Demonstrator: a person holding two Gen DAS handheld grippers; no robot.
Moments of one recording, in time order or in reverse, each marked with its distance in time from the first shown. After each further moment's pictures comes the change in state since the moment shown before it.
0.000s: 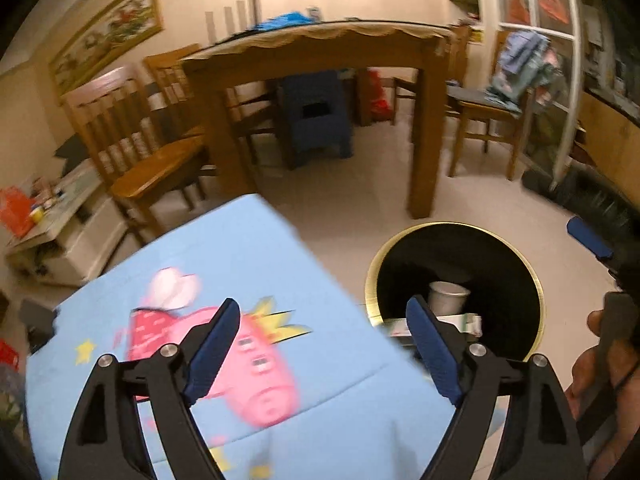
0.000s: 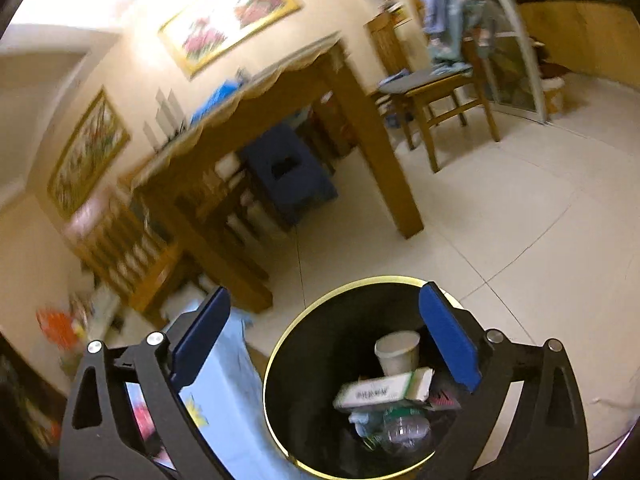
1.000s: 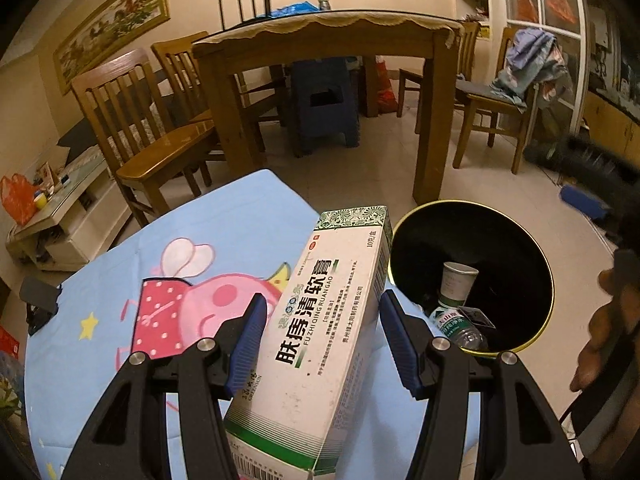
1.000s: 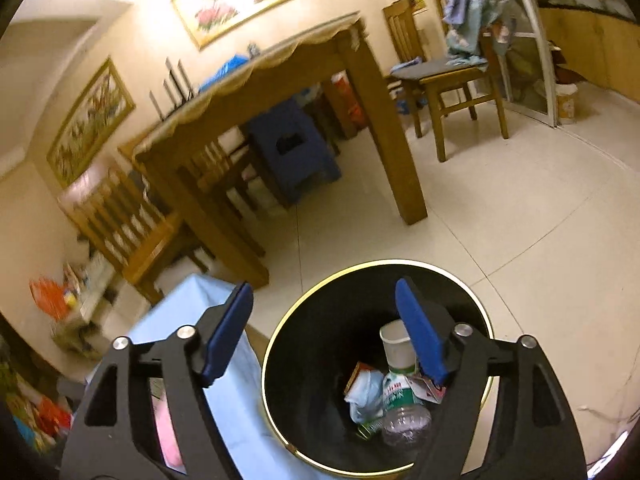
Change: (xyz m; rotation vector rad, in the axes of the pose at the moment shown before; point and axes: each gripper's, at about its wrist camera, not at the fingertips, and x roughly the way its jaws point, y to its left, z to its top) left arm 0.004 0.004 -0.021 -0.001 0.038 -0.017; right arm -0.007 -0.010 -0.004 0.061 -0.032 0.010
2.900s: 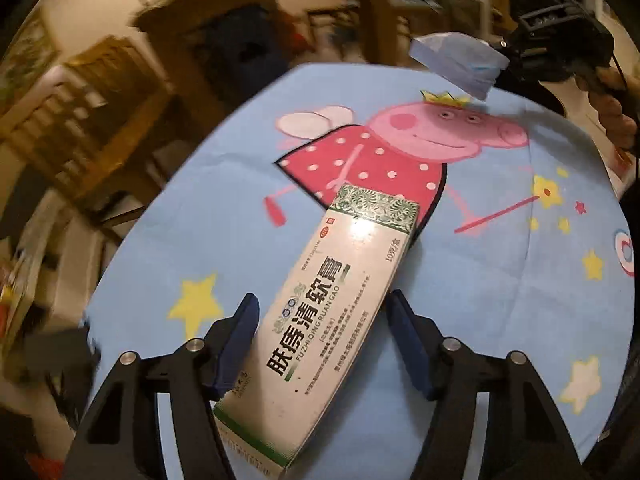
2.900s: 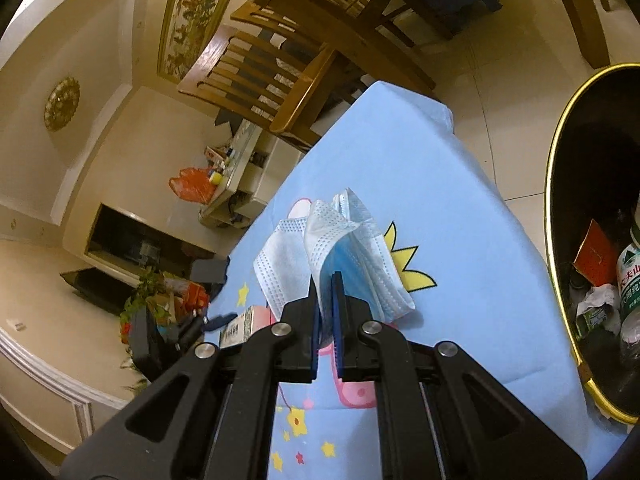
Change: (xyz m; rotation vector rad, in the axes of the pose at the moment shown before) left arm 0.018 0.249 -0.109 0.395 0.115 -0.177; right arm 0.110 0.146 -0.098 0.035 0.661 0.585
